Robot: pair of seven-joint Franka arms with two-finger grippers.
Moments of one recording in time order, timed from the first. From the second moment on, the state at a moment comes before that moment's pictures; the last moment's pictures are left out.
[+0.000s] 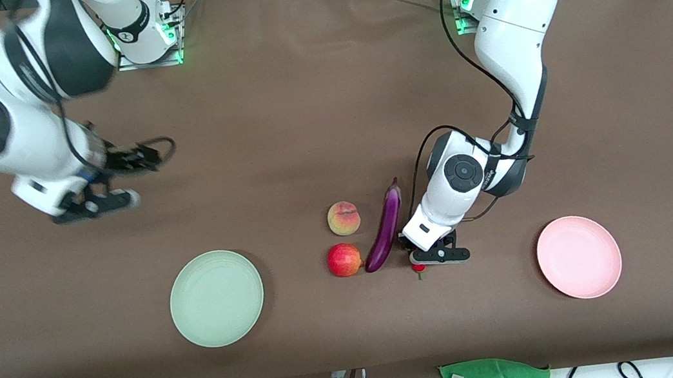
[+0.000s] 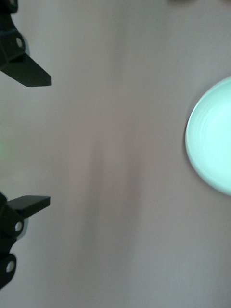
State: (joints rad) left arm -0.36 0.92 -0.09 -1.42 0.01 2.58 -0.37; right arm 0.29 0.28 -0.02 -1.59 0.08 1.67 0.12
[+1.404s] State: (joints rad) left arm -0.05 0.86 0.06 -1.31 -0.02 2.33 0.40; right arm 0.73 0.83 -0.03 -1.37 0.13 2.46 0.72
